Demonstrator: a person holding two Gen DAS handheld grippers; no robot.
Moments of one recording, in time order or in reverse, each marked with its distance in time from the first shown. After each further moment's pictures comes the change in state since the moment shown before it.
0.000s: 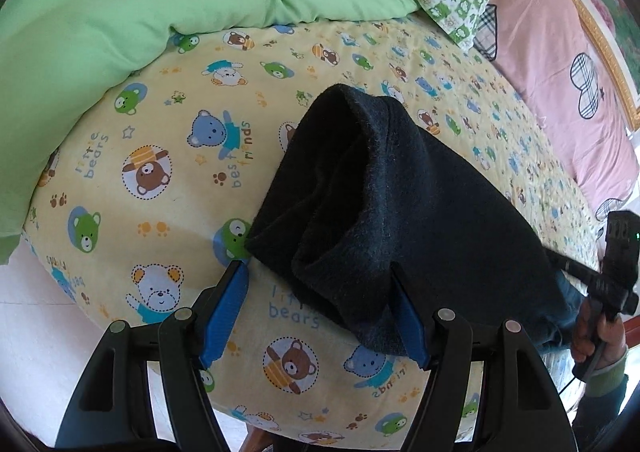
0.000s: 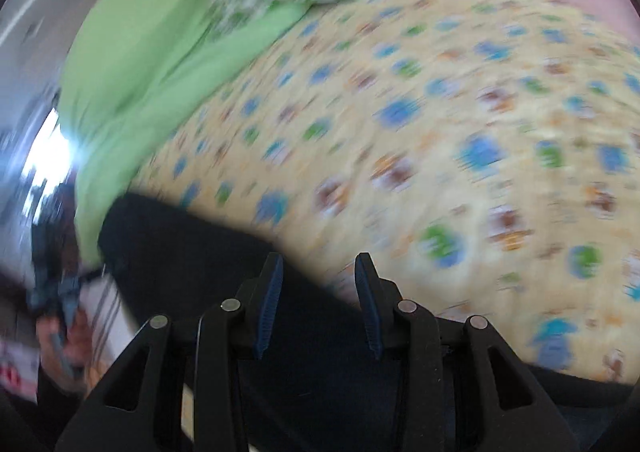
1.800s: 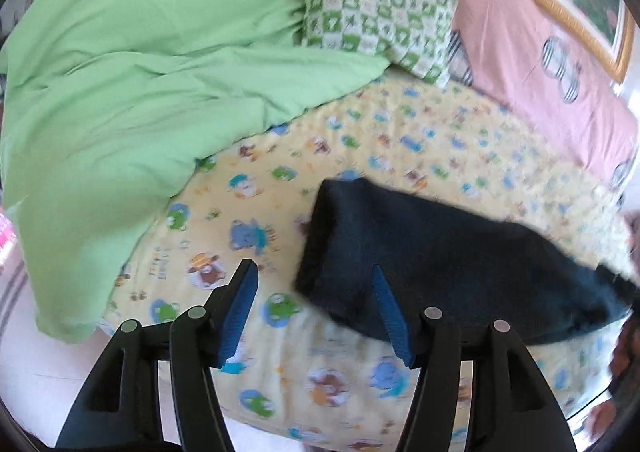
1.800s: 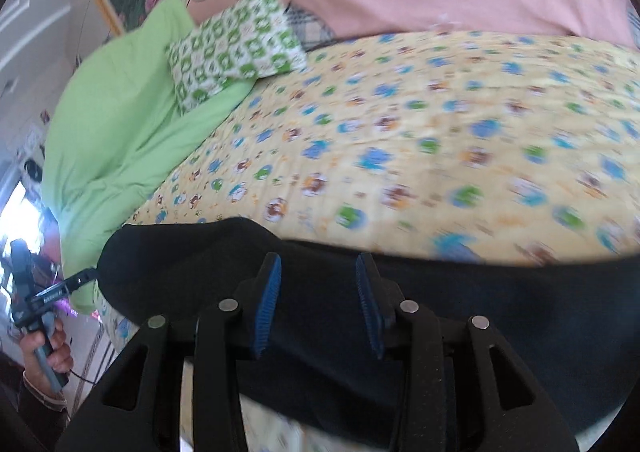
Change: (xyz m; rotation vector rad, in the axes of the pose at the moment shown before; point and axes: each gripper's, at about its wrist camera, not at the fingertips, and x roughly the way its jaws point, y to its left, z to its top) left arm -0.055 -0.021 0.015 0.200 -0.238 0.085; right arm -0.103 -0.025 -0.082 0.209 -0.359 -0.193
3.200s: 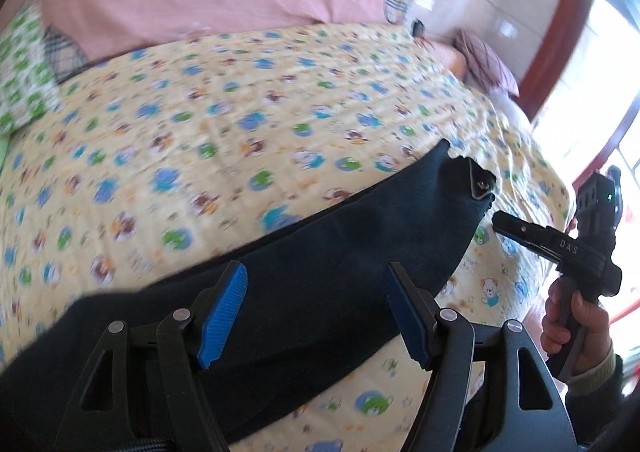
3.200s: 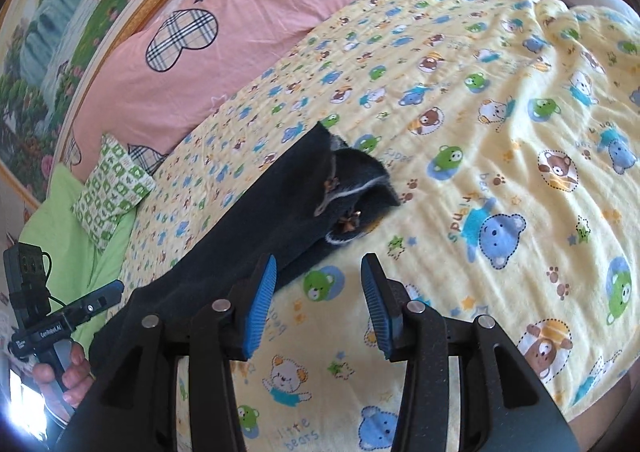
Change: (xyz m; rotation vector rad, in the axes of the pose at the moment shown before) left arm 0.047 -0.410 -0.038 0.712 0.256 -0.555; right arm -0.149 -0.176 -0.095 0.540 -0.232 -0.230
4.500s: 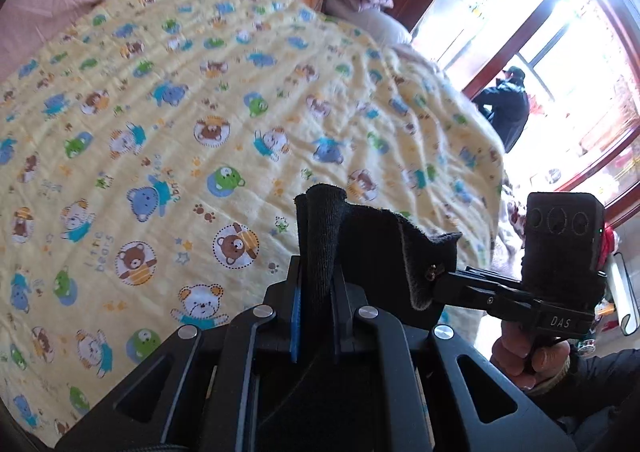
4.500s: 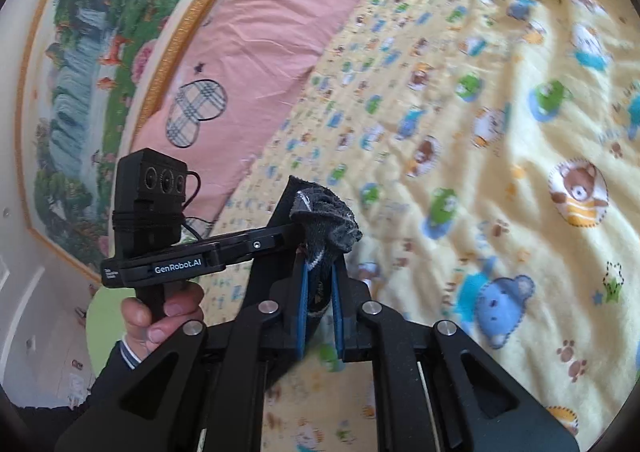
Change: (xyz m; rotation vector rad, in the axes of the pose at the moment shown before) left arm 0.143 -0.116 0.131 0.312 0.236 -0.433; right arm -0.001 -0.038 0.018 0.204 -0.121 0.265
